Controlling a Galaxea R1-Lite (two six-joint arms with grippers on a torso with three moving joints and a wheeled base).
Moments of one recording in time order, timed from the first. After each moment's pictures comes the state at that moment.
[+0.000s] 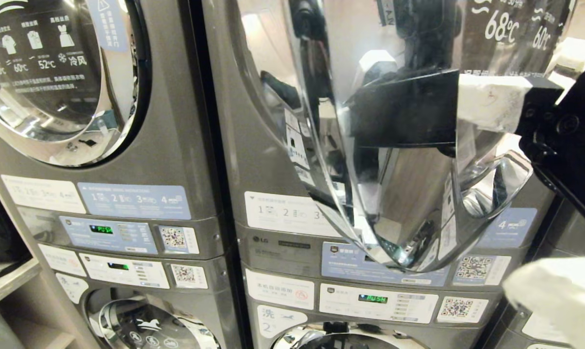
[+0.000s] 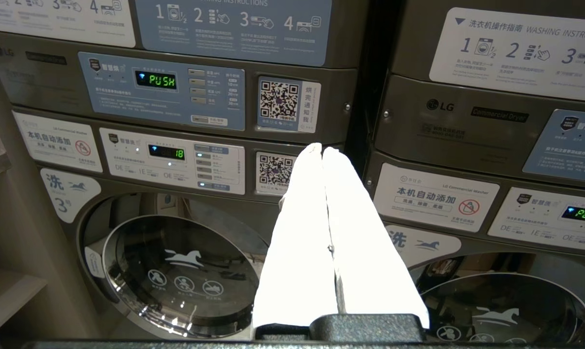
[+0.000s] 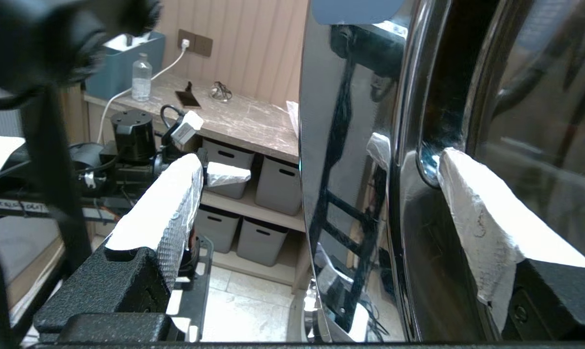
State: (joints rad) left arm 0.00 0.00 0.00 -0.07 0.03 -0.05; right arm 0.83 1.24 -0.97 -0.44 0.64 -0.10
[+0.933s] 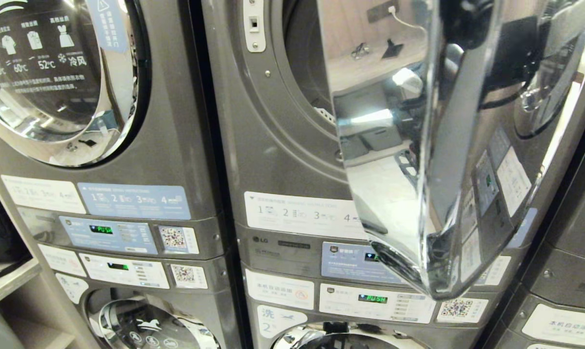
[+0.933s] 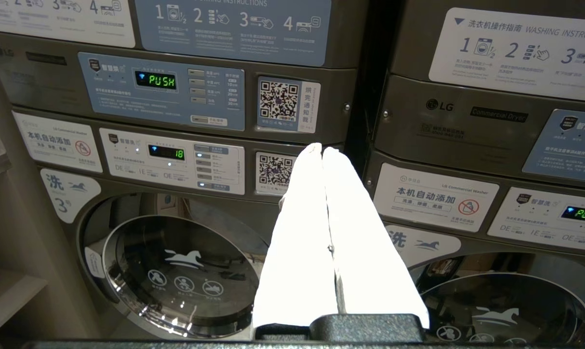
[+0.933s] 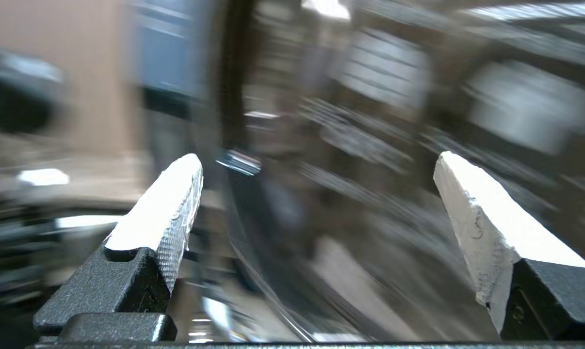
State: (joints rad) left arm 0.00 0.00 0.00 -0.07 0.03 -0.05; right arm 0.65 0.90 -0.85 -0.43 0.35 -0.07
